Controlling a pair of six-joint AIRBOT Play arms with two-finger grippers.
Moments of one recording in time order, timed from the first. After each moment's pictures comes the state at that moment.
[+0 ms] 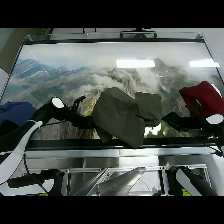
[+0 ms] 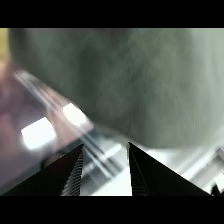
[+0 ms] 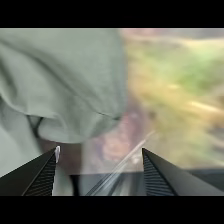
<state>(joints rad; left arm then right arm) -0.23 -1.44 0.87 0.86 -1.16 -1.24 -0.36 -0.98 0.55 -0.87 1.03 1.29</state>
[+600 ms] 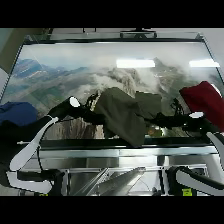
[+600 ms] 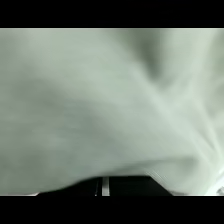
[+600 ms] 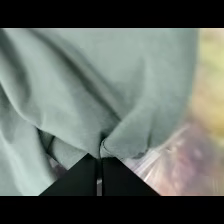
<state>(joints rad) -0.39 -1.60 1.03 0.80 -1.04 -1.23 -0.24 -1.29 0.55 -0.59 0.93 1.02</state>
